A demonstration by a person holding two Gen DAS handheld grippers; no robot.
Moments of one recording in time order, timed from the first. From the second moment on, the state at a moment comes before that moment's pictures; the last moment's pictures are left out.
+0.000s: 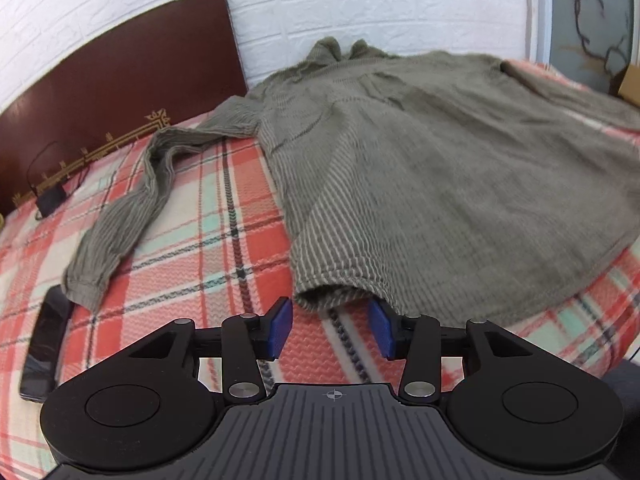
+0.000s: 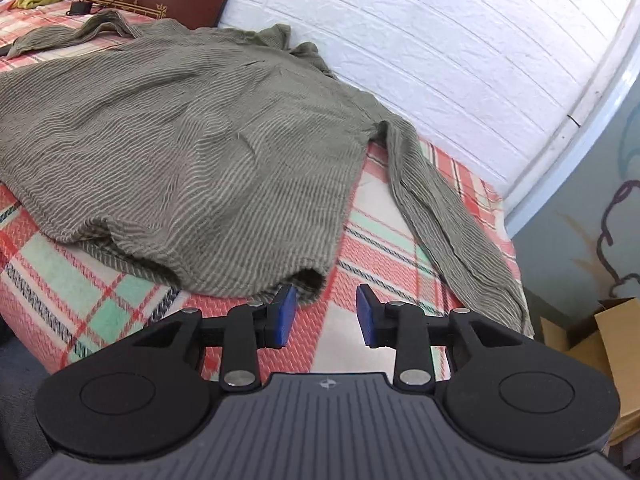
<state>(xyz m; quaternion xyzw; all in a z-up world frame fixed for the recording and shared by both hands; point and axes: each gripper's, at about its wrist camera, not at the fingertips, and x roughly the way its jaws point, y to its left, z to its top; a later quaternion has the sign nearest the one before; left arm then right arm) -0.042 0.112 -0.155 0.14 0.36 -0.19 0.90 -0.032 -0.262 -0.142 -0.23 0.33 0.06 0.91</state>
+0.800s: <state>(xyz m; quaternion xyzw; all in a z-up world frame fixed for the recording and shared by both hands) -0.049 0.114 -0.155 0.11 0.33 -0.17 0.92 -0.028 -0.296 -0.138 -0.07 0.34 0.00 0.94</state>
